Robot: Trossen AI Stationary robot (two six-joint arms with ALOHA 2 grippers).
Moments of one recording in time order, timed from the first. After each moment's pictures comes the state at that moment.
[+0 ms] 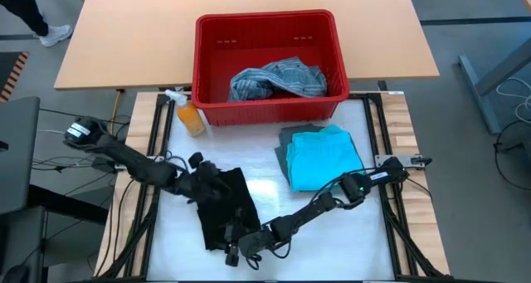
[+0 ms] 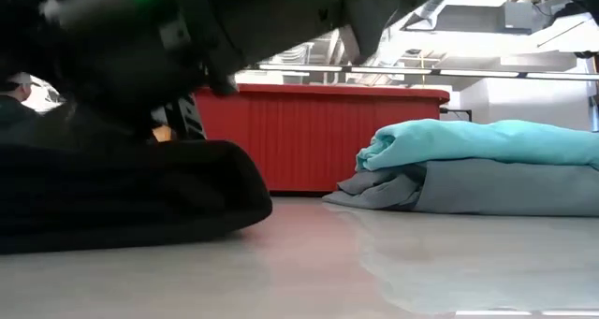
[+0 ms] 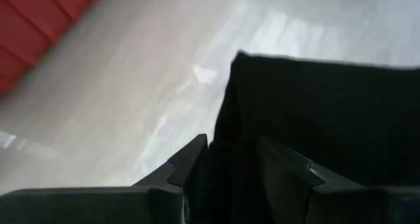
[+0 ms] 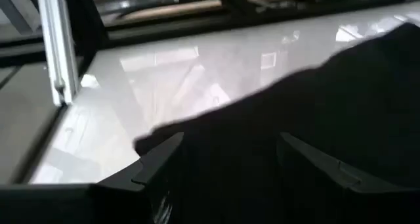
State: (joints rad) left arm -0.39 1.24 0.48 -0.20 -0.68 -0.65; right arm 0.46 2.55 1.89 0.28 0.53 0.35
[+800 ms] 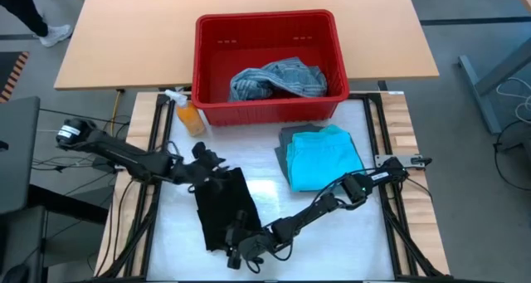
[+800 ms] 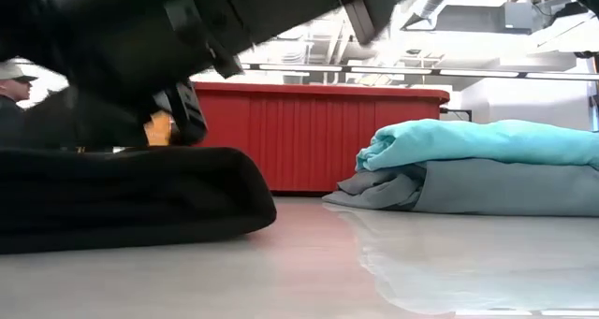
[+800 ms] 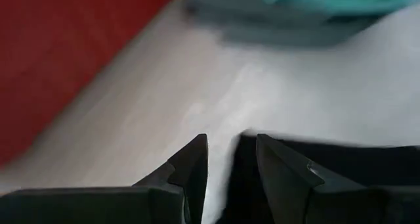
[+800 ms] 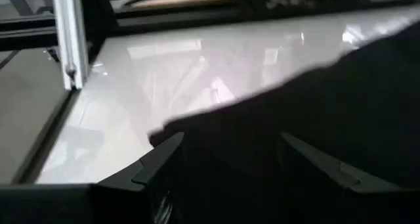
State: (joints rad) left arm -0.26 1.11 0.48 -0.08 -0.62 -0.45; right arm 0.48 2.53 1.89 0.22 0.52 0.33
